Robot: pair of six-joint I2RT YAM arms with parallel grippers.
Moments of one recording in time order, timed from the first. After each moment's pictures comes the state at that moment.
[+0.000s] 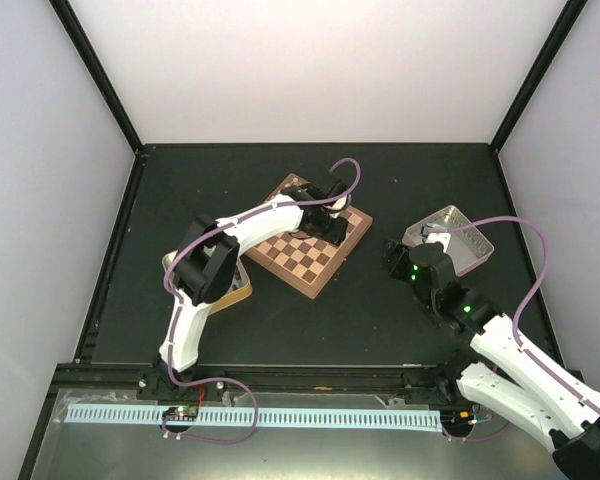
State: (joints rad) left arm -0.73 2.15 1.73 -0.68 0.10 -0.31; right arm 0.64 0.76 0.60 -0.39 0.38 0.77
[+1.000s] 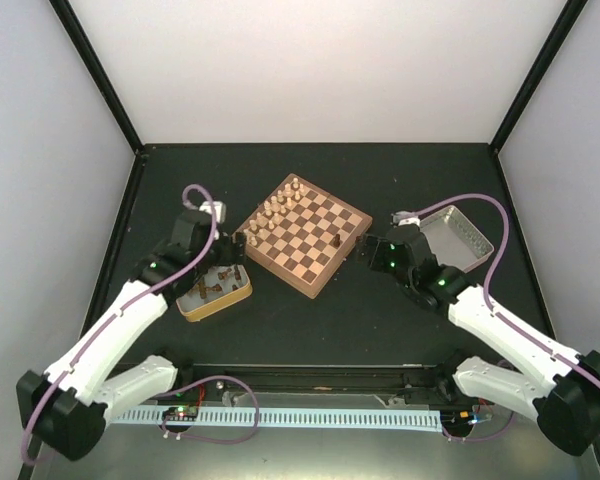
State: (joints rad) left arm -0.46 1.00 0.86 -0.57 -0.16 -0.32; right arm 0.64 1.00 0.70 -0.33 0.24 0.68
